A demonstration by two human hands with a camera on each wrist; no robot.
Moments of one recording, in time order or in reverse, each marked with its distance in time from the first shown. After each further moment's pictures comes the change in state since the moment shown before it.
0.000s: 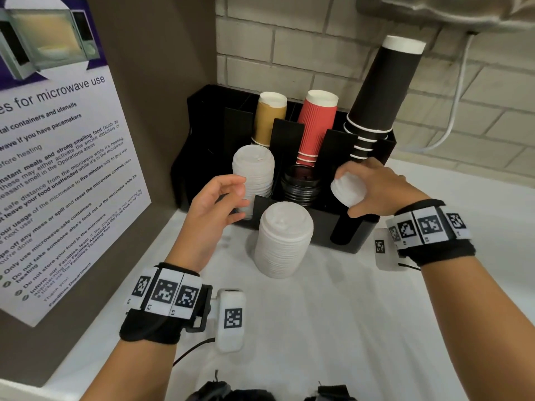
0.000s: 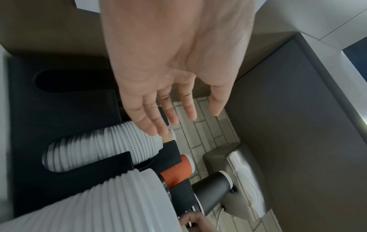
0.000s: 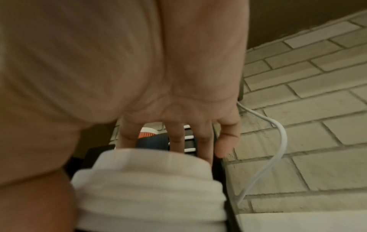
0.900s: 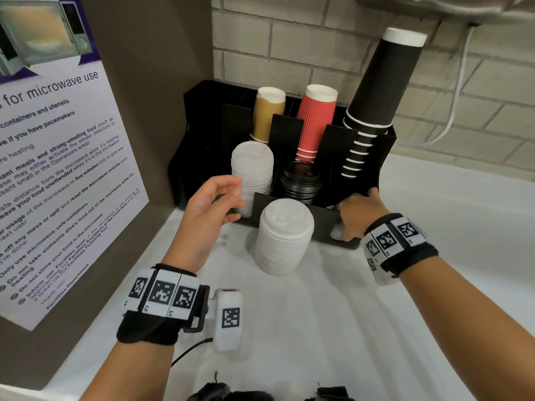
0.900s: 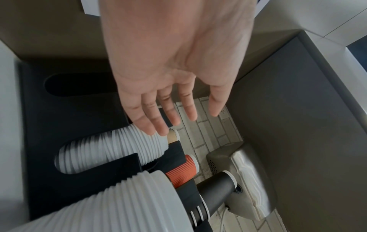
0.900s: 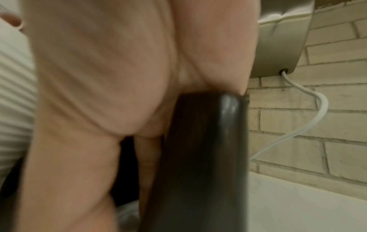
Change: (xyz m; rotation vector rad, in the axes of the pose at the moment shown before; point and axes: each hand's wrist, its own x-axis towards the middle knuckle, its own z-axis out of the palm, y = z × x) left_hand 0.001 -0.008 -0.006 -0.008 0.000 0.017; right_hand 0.008 -0.009 0.063 -0.585 -0.115 -0.036
